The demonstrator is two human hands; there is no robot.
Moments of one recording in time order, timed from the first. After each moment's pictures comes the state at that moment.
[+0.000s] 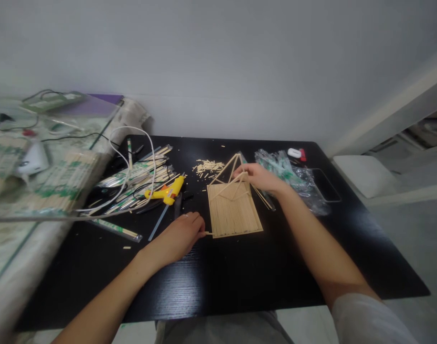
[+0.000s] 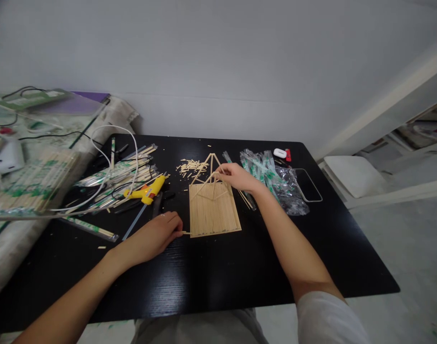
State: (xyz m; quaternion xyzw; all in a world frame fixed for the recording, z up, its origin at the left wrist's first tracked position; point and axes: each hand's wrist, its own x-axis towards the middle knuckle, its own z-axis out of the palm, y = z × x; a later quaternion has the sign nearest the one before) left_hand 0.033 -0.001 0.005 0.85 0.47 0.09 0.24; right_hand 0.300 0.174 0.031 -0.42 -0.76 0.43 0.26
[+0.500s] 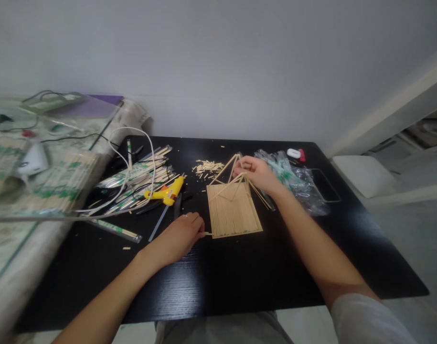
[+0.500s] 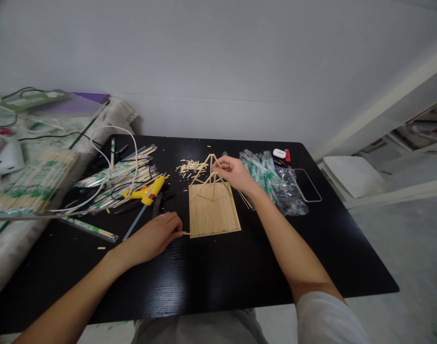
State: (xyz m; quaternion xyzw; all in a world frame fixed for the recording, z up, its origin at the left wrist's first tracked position) left_hand 0.032 -0.001 0.003 0.85 0.46 0.10 0.24; right_hand 0.285 0.162 0.045 -0.38 -0.68 0.52 0.35
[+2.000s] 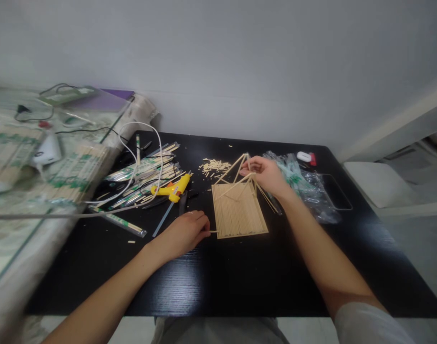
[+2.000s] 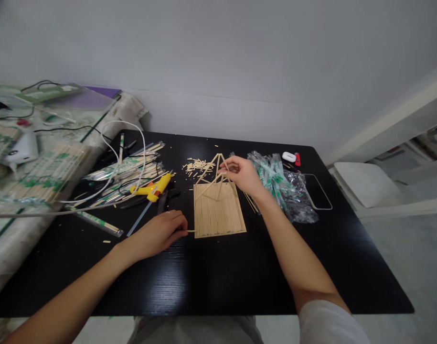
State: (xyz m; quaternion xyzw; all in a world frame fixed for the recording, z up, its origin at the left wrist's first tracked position) left_hand 0.033 0.003 0.003 0.83 0.48 0.11 0.26; right_hand 0.288 0.174 0.027 -0.39 -0.70 0.45 0.39
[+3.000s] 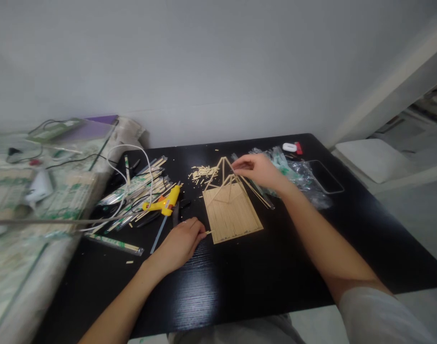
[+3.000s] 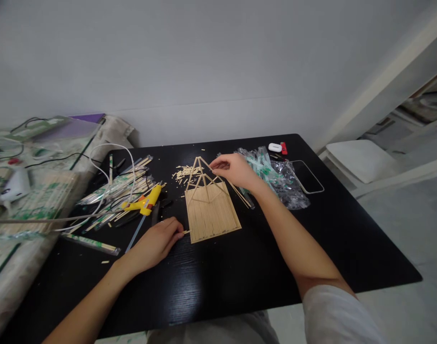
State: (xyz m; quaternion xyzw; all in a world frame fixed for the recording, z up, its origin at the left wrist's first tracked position) left_hand 0.033 0.004 -0.003 0.85 0.47 0.10 0.22; right_hand 0.304 0.169 0.059 -0.42 -0.75 0.39 0.34
